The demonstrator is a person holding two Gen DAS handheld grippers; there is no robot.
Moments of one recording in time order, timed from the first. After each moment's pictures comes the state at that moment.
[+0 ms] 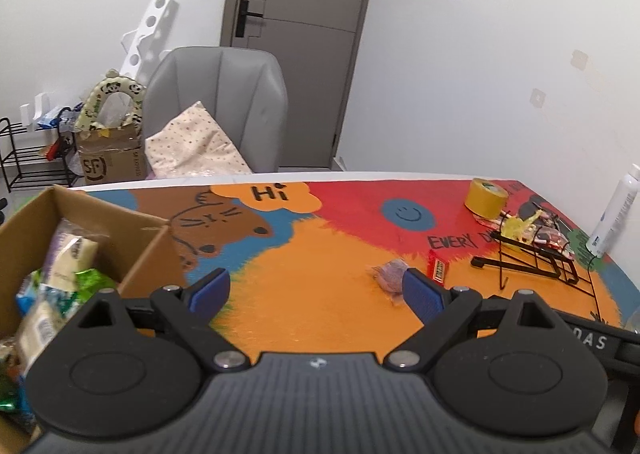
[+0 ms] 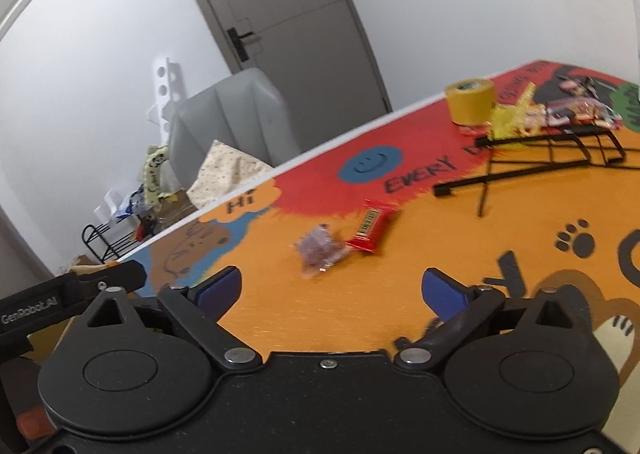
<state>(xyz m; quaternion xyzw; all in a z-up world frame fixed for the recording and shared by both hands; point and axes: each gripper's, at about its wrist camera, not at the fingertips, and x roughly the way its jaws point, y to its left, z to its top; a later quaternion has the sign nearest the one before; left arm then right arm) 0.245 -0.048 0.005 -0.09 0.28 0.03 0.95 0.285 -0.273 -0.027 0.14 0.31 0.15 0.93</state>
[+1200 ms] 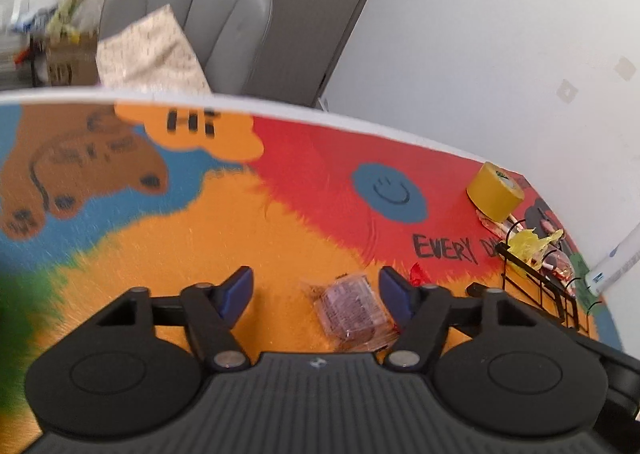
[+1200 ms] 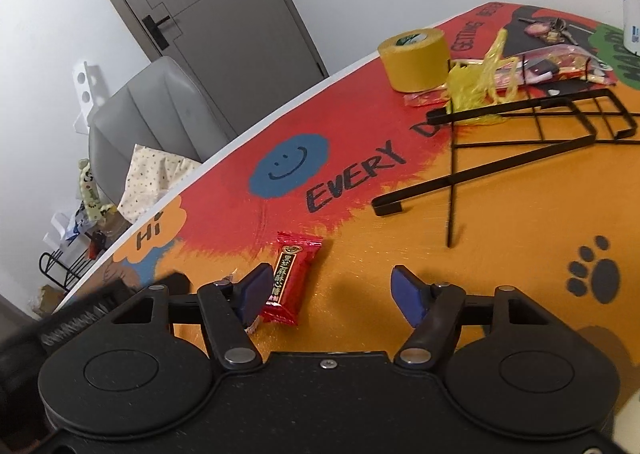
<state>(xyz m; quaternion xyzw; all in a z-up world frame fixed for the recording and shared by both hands) 0.385 -0.077 -0.067 -0.21 0.37 0.00 0.91 0.394 -0.285 -0.064 0.18 0.39 0.07 0.90</state>
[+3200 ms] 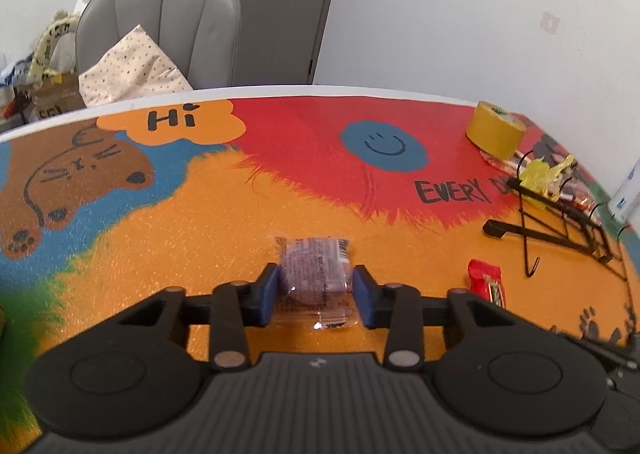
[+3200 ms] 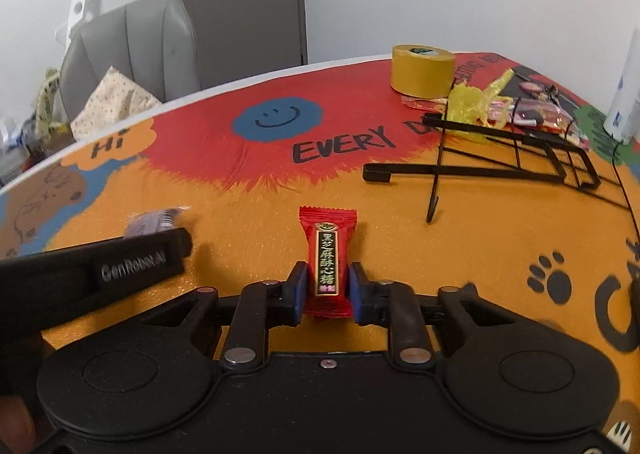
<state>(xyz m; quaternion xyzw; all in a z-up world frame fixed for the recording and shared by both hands) 0.373 -0.102 -0.079 -0.10 0.38 -0.01 0.92 0.359 -0.244 -0.075 0.02 0.38 0.02 0.92</state>
